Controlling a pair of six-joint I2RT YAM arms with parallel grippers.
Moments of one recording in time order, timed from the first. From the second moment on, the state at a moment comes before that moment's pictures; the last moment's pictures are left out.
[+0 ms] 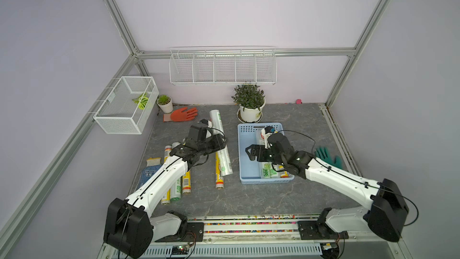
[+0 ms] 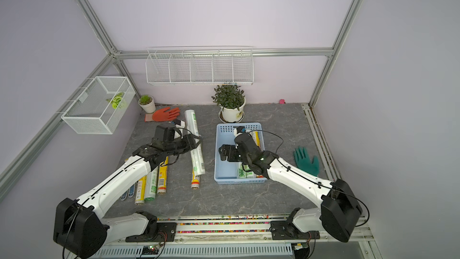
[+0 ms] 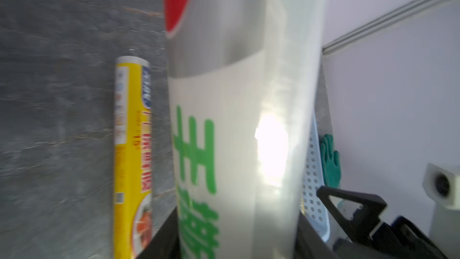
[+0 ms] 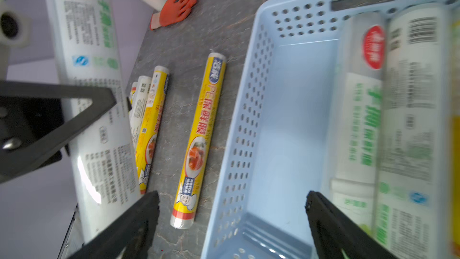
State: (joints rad) left arm -0.48 1.26 0.94 -0.31 0.29 -0.70; right arm 0.74 1.31 0.91 -0.25 0.01 0.69
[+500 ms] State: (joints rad) left arm -0.74 1.68 1.25 -0.27 0.29 -0.76; right arm 0.56 1.14 0.79 -0.33 -0.06 0.69
